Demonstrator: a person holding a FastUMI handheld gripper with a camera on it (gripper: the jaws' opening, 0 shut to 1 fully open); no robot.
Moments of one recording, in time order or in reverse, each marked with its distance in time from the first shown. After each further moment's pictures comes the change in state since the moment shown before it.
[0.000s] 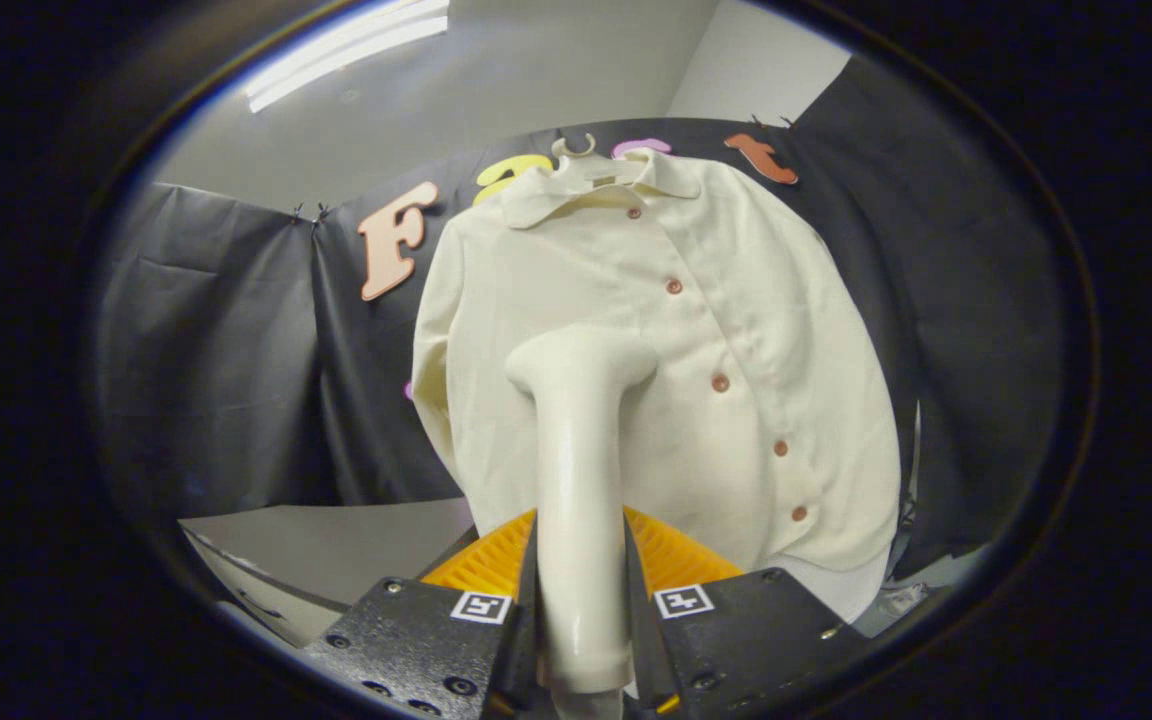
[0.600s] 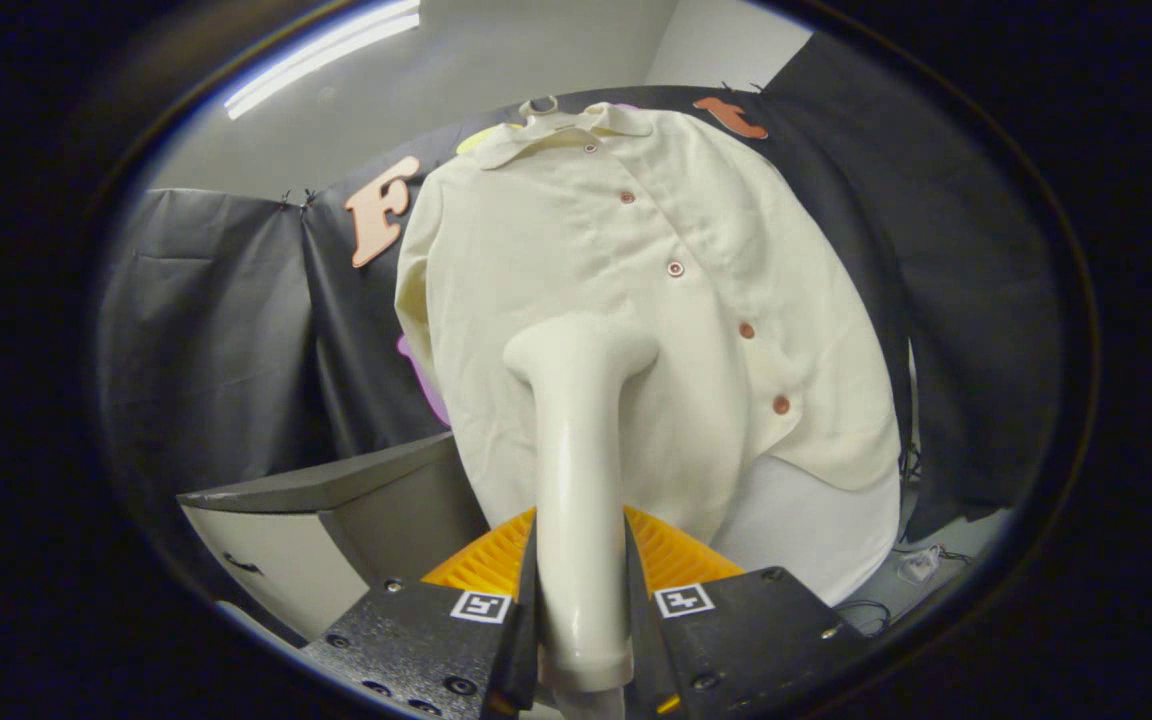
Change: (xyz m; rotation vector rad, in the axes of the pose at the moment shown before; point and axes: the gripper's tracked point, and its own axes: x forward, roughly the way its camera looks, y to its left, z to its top) arm -0.029 -0.021 -0.086 0.050 0.101 -0.006
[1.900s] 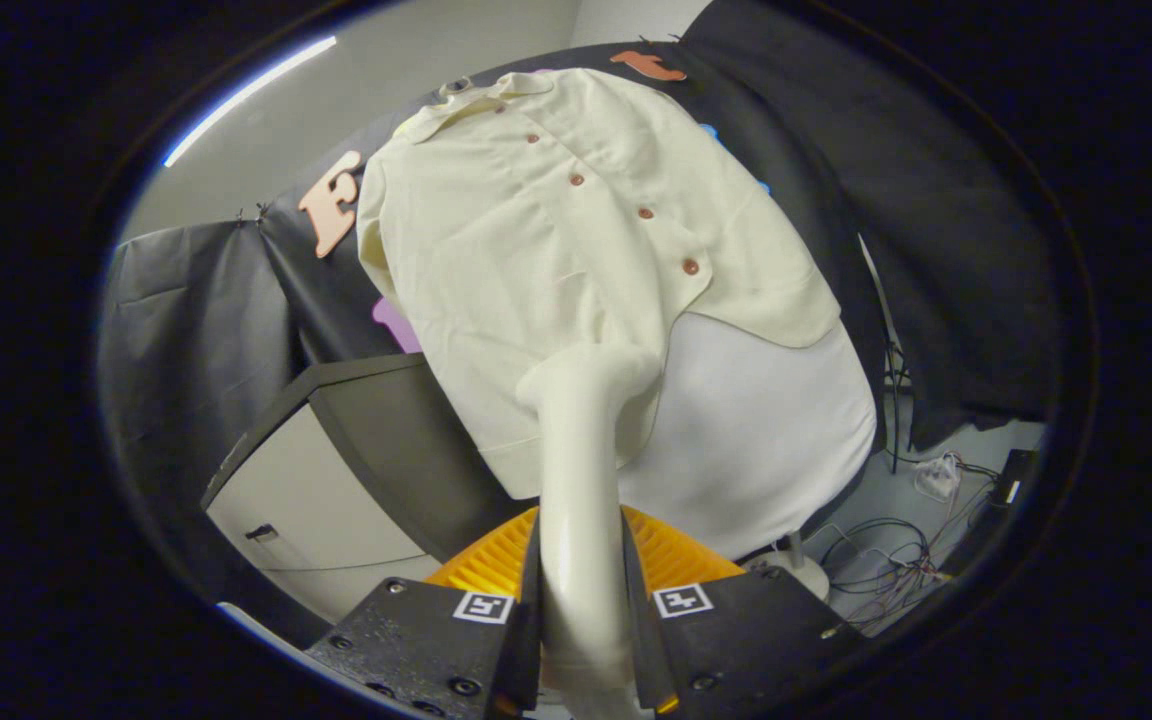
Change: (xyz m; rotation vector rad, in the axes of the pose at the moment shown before) arm -0.061 -0.027 -0.069 0.156 0.138 -0.044
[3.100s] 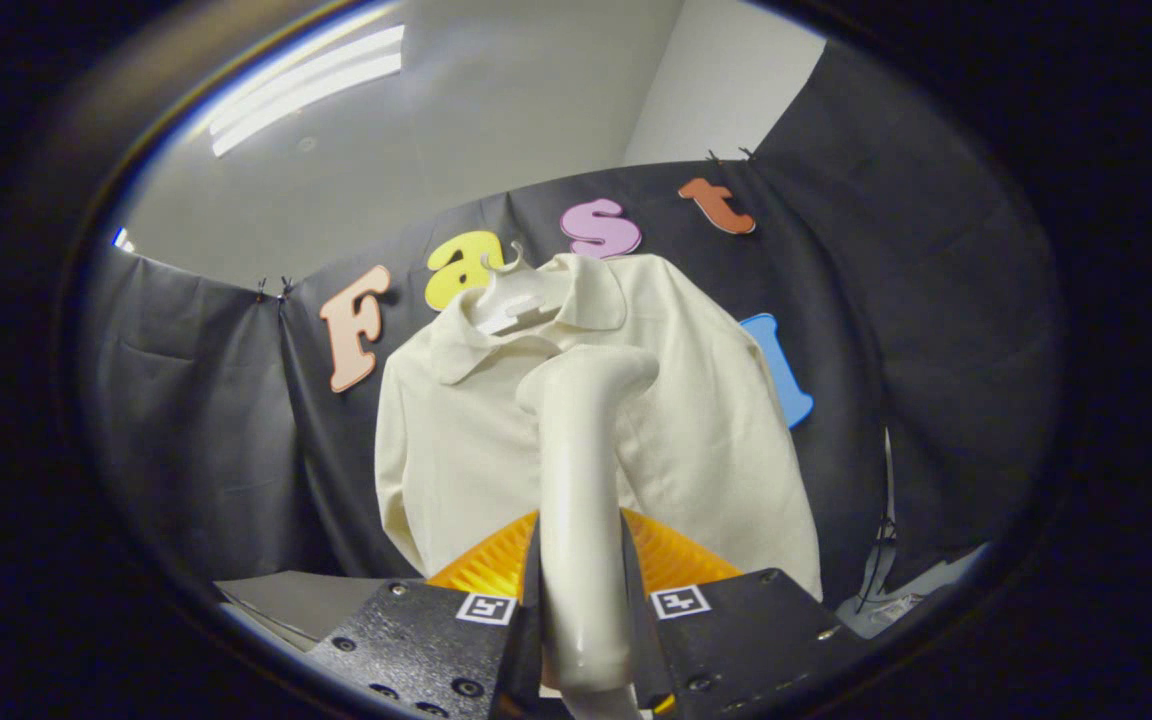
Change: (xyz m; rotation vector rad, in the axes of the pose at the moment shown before) arm 0.011 0.046 0.324 -0.136 -0.395 0.012
